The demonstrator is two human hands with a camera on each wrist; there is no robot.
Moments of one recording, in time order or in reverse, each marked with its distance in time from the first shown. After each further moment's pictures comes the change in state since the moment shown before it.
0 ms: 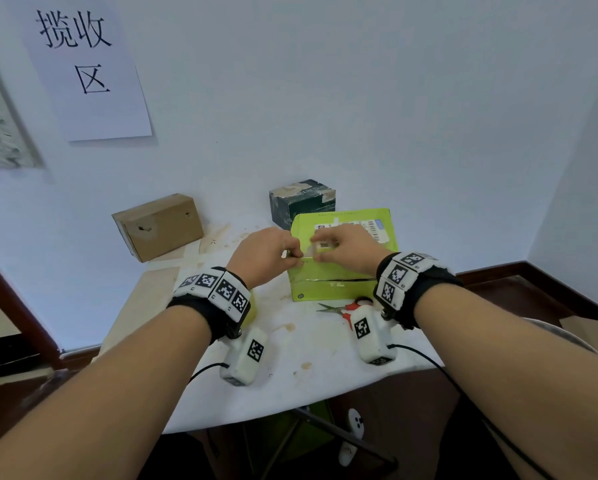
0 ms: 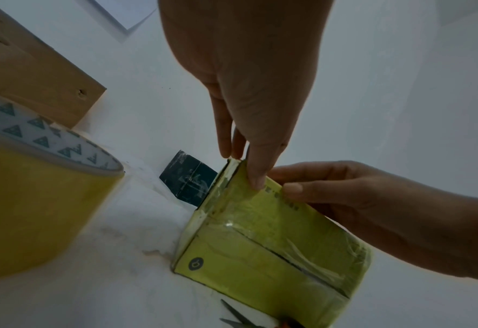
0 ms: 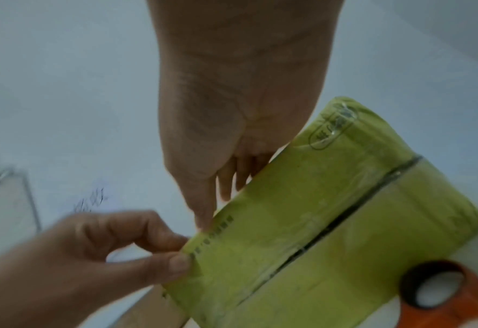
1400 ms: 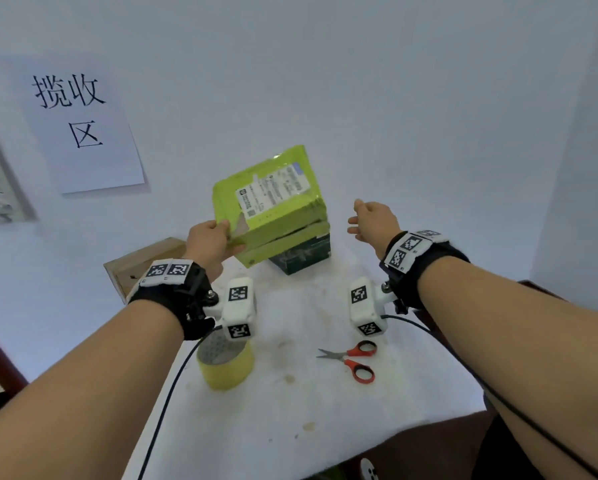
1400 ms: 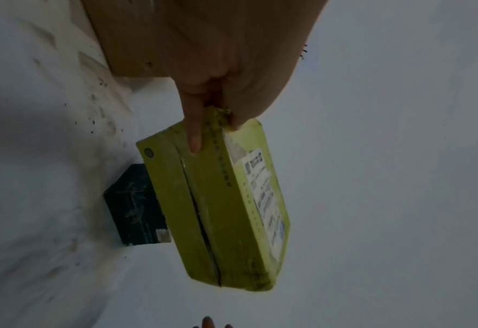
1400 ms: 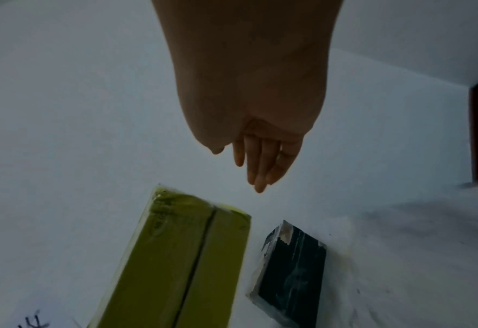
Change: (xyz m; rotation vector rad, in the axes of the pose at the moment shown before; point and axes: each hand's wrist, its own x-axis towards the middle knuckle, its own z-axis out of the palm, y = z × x) left_hand 0.059 -0.061 -0.052 -1.203 0.517 -0.755; right_hand 0.063 0.011 -0.068 0.643 0.493 0.344
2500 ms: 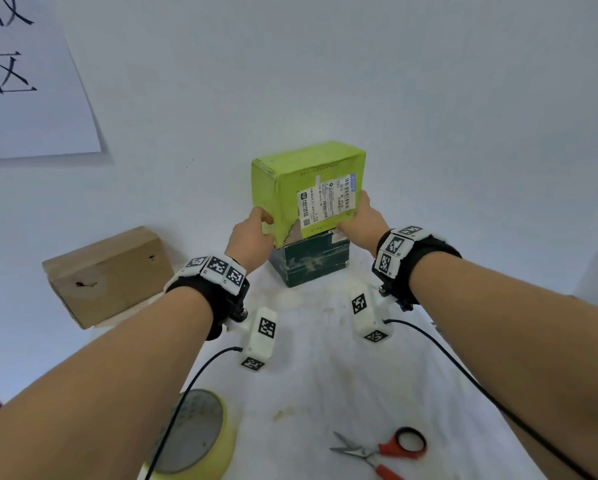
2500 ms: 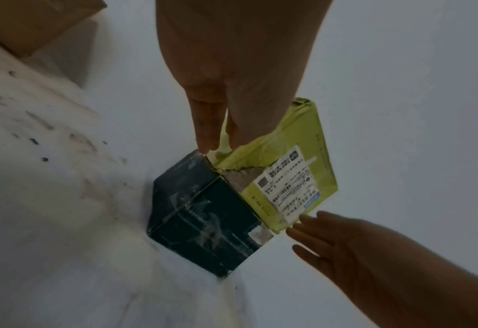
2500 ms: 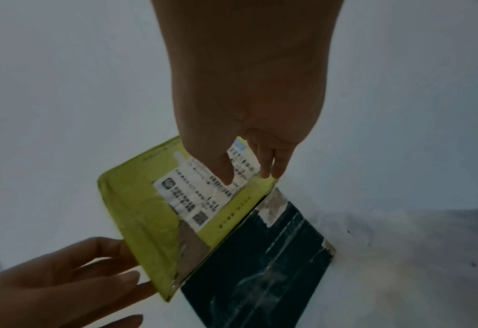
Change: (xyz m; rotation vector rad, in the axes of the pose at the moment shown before) left_hand 0.132 -0.079 0.074 0.794 -0.208 0.248; right_hand 0.148 0.060 0.093 -0.451 -0.232 -0.009
